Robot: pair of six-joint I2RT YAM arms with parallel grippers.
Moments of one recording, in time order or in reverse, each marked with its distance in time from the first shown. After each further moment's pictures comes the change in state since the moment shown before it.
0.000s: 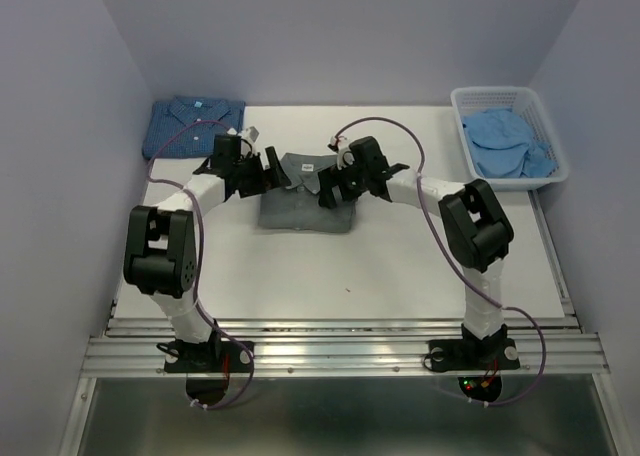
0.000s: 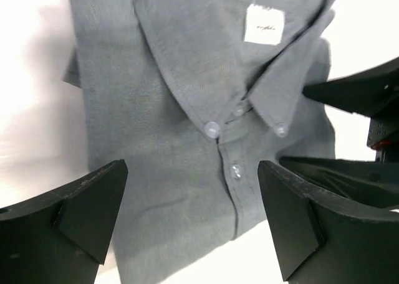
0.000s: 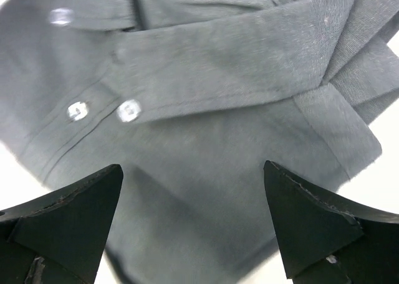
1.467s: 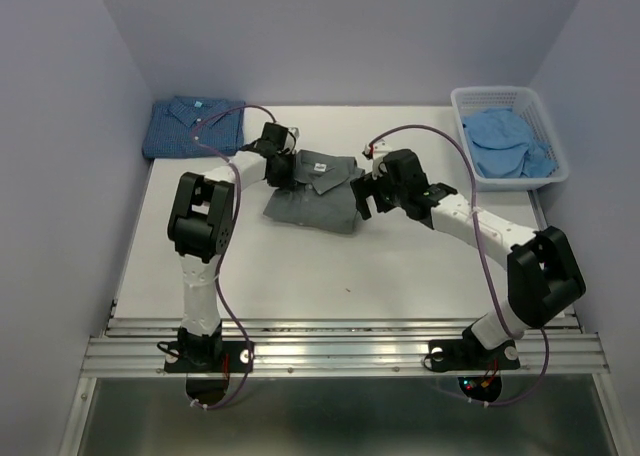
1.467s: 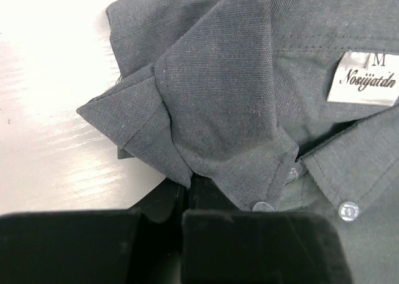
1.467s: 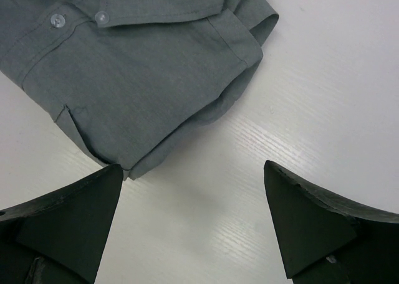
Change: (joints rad) left arm -0.162 0.300 0.372 -0.215 -0.288 0.225; right arm 0.001 -0.513 -0.357 -0.095 0.319 -0.105
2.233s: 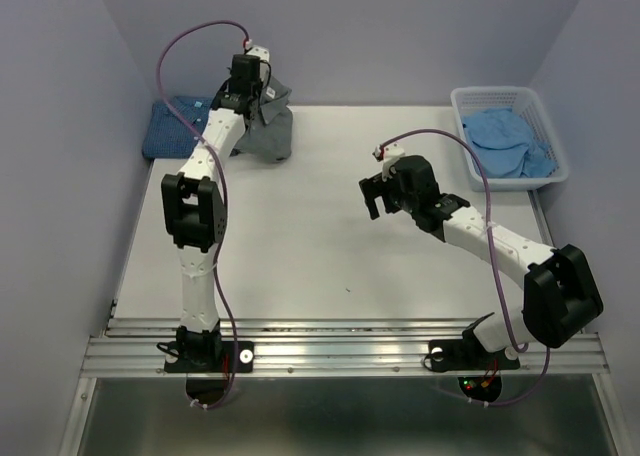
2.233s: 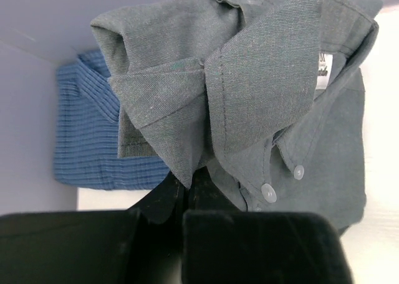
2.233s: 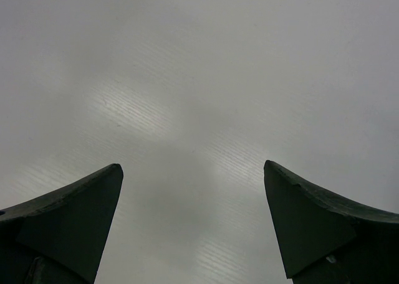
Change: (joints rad) left arm 0.074 0.093 0.620 -0.116 -0.508 0.368; right arm 0.000 -0.145 -0.124 0.094 0.112 -0.039
